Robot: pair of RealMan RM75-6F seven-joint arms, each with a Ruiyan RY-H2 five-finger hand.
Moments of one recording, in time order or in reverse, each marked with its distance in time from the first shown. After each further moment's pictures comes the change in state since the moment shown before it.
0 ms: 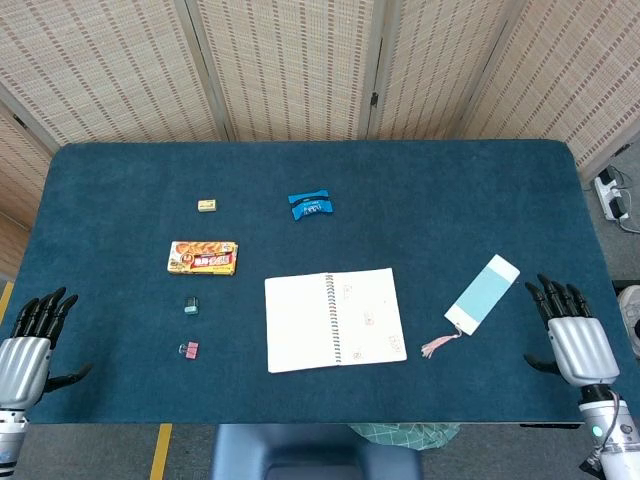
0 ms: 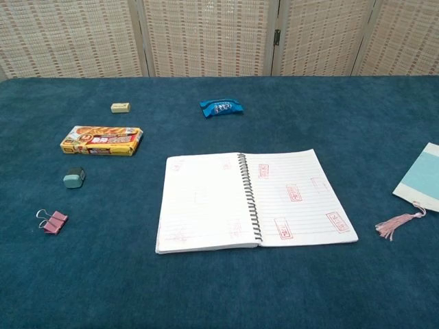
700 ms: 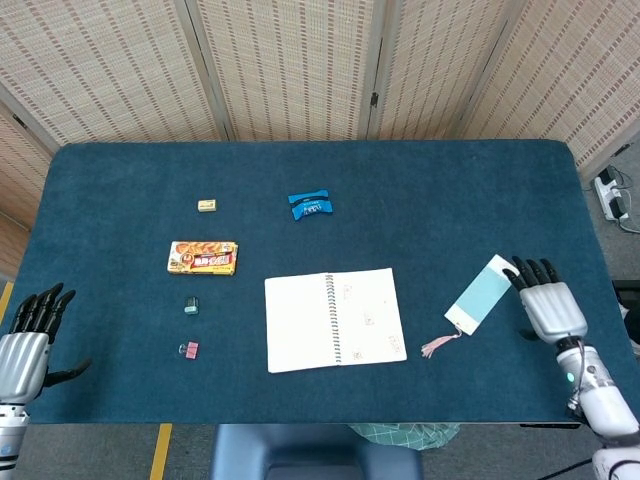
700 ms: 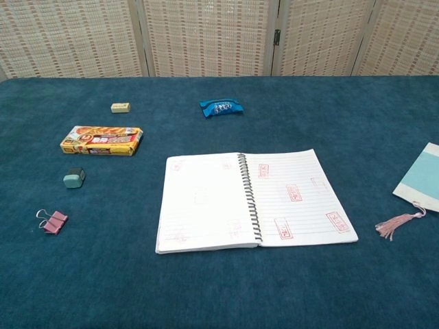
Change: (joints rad) left arm -0.011 -0.013 -0.018 0.021 -0.033 -0.019 -0.016; right arm 0.225 -0.093 0.065 0.282 0.117 -0.377 -0.149
